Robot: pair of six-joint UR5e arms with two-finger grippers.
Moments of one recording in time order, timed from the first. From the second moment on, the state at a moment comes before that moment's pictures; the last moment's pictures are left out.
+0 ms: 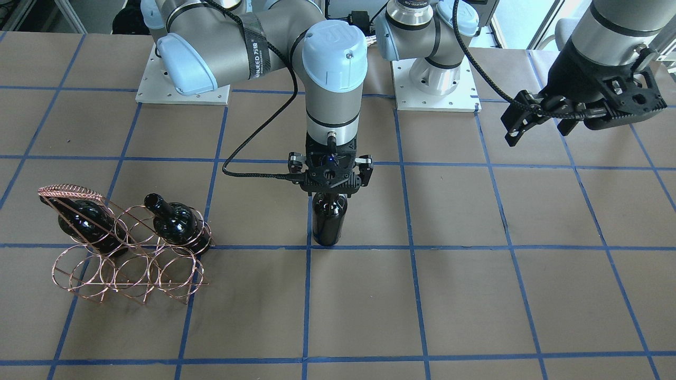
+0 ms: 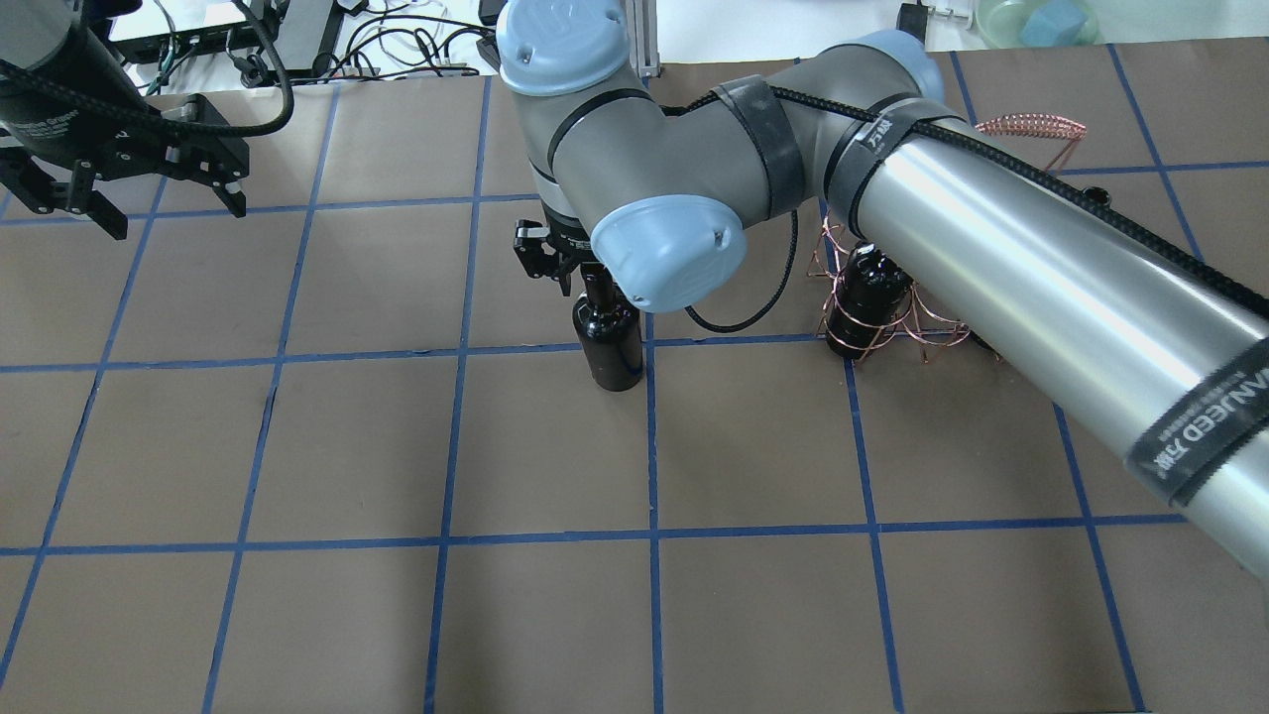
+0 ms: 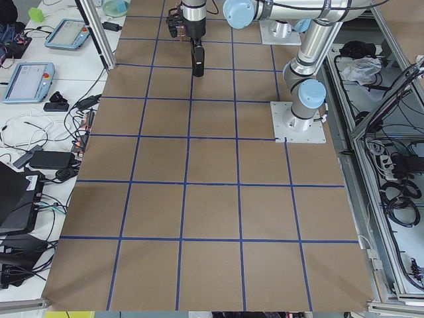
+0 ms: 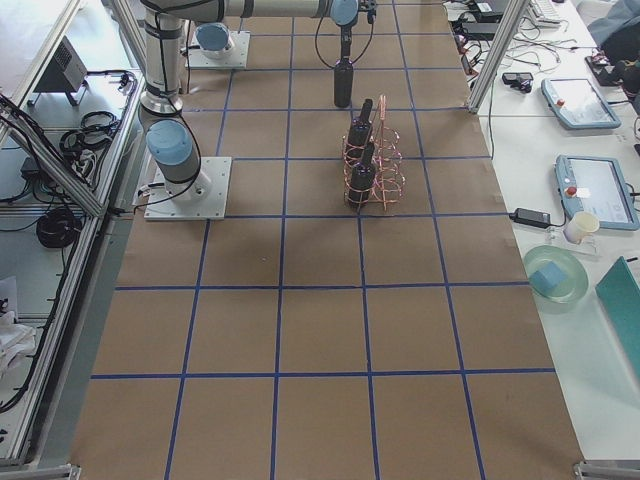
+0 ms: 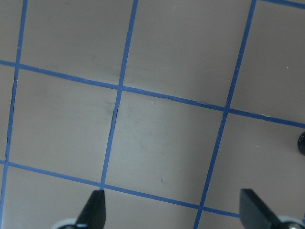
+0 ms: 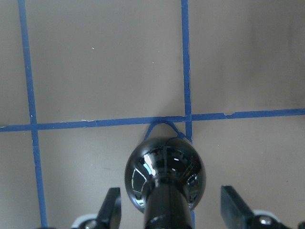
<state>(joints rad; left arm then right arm) -1.37 -1.56 -1.50 -1.63 1.63 -0.02 2.04 -1.20 1.46 -1.89 -1.58 0.51</state>
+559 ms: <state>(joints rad) -1.37 -1.56 -1.50 -1.63 1.63 -0.02 2.04 -1.20 1.45 -1.88 -1.57 0.51</state>
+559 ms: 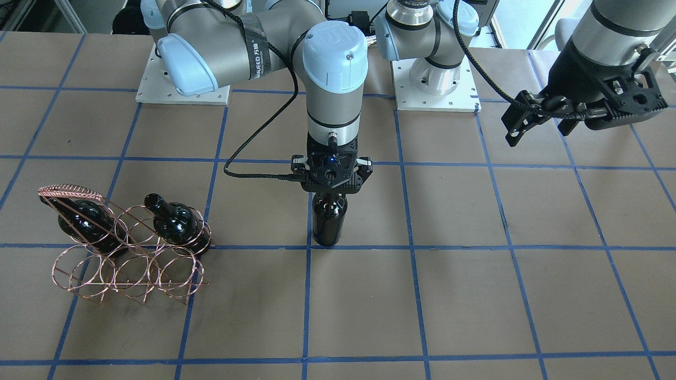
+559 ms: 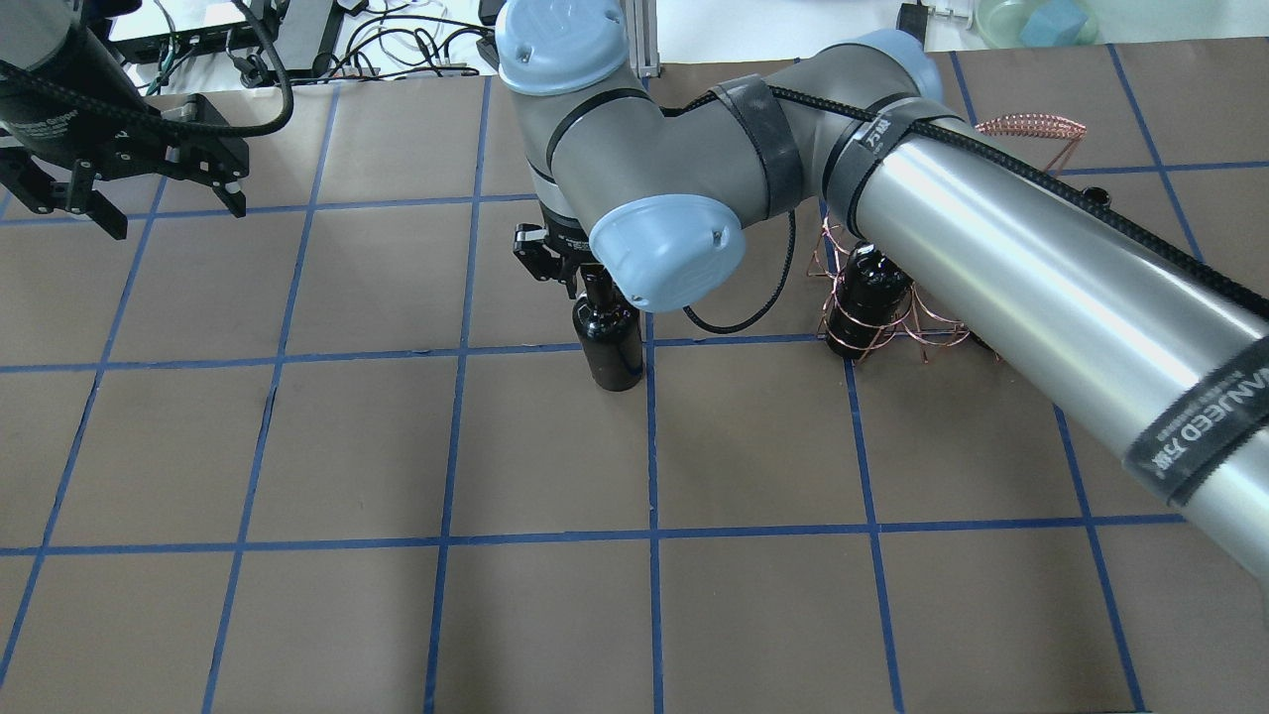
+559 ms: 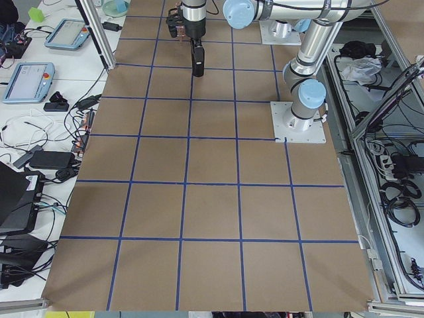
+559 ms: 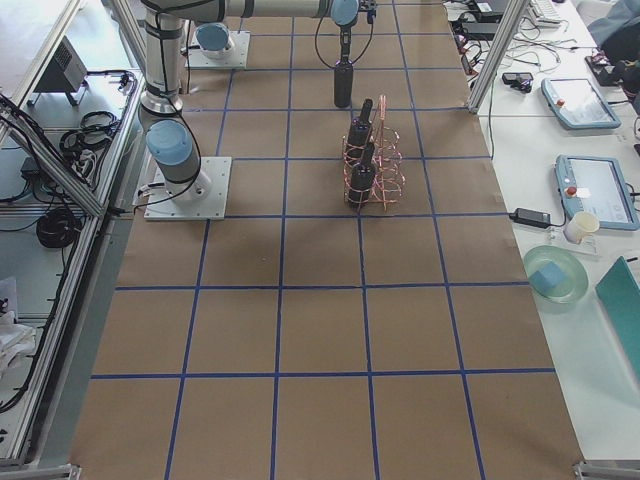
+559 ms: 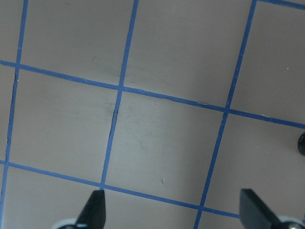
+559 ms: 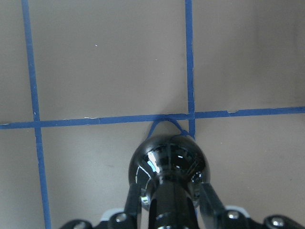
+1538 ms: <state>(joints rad) -1.38 -1.56 -1.50 -1.62 1.63 -0.02 1.98 -1.43 1.44 -1.61 -1.57 0.50</state>
